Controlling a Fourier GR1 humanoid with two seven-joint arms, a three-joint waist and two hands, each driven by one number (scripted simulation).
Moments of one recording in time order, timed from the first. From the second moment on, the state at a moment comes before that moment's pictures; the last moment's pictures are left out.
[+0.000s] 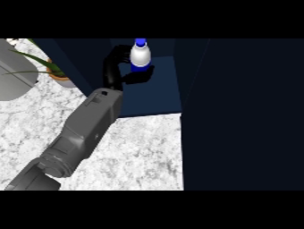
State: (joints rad) left arm -1.07 0.04 -0.27 -0.18 0.53 0.69 -0.50; right arm 0.87 -0.11 0.00 -2.40 -0.22 0.46 -0.24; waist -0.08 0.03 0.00
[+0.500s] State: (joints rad) left arm -1.16 0.05 -0.27 -0.10 0.49 0.75 -0.54; right arm 0.86 -0.13 -0.01 -2.39 -0.24 0.50 -0.25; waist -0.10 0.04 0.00
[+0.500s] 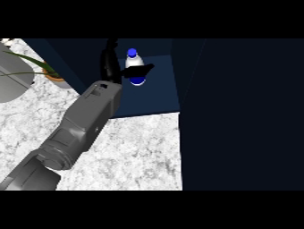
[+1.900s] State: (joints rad) left arm -0.99 0.00 -0.28 -0.46 0.60 0.44 -0.66; right arm 0.89 -0.09 0.07 -2.41 -0.25 0.46 -0.17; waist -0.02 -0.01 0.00
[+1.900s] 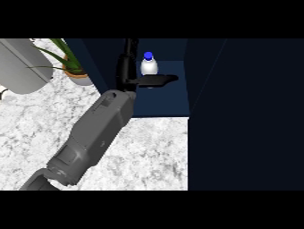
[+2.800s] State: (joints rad) left arm -0.46 0.06 -0.60 -1.21 0.63 0.39 -0.59; right arm 0.95 -0.10 0.11 -2.41 -0.22 0.47 -0.23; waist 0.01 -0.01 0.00
